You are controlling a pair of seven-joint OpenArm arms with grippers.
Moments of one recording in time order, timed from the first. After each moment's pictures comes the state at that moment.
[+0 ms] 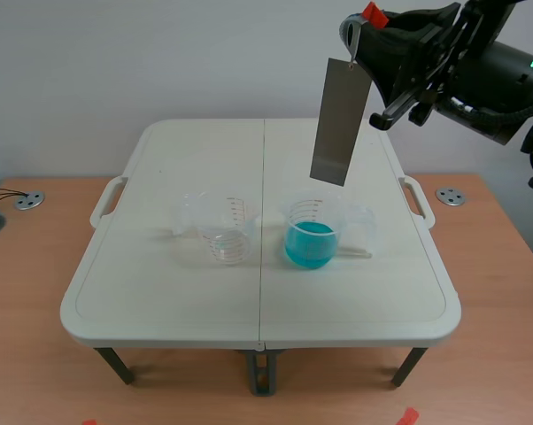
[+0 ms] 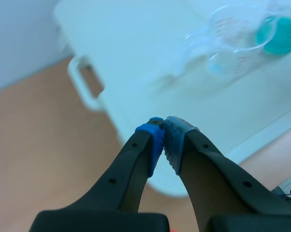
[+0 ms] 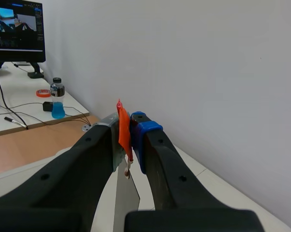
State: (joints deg) left arm 21.8 -44.6 -9.1 89.4 -27.4 -36.9 -1.5; right arm 10.6 24.3 -6.9 85.2 13.4 43.4 20.4
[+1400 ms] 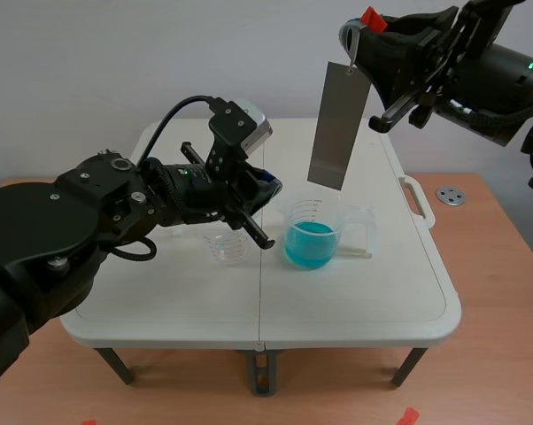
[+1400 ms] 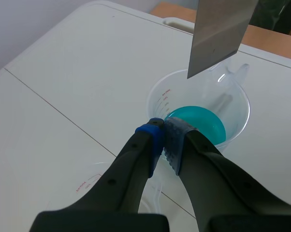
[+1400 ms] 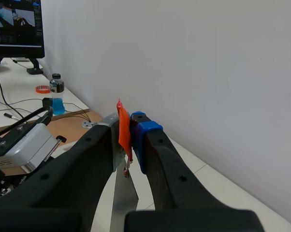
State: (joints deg) left arm -18.8 -8.0 24.1 63.6 4.1 -30.5 -0.3; right arm 10.6 24.3 -6.9 85.2 13.4 43.4 19.3
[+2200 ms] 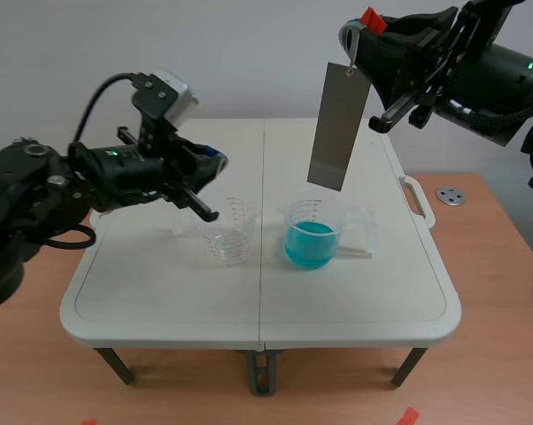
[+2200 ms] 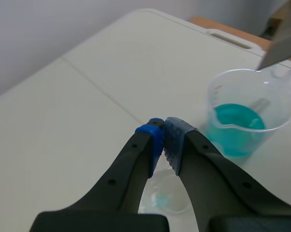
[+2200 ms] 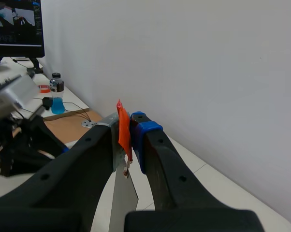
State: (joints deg) left arm -14.6 -19.1 17.2 72.4 -6.7 -30.4 -0.3; right arm 10.6 24.3 -6.9 85.2 13.4 43.4 19.1
